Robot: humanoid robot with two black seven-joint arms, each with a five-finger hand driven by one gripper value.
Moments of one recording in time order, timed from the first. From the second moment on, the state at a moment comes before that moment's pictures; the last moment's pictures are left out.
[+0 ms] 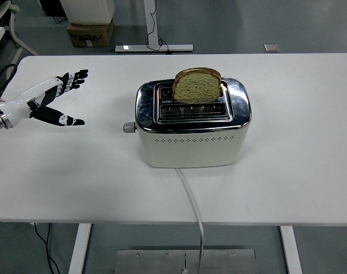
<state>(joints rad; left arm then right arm) -0.75 0.68 -0.55 -0.85 1.02 -0.31 -0.59 0.00 0.00 0.42 0.15 -0.35 0.07 0.11</state>
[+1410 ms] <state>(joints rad) -0.69 0.81 -0.55 -1.14 1.39 -0.25 -0.61 0.00 0.00 0.42 0.15 -0.35 0.07 0.11</state>
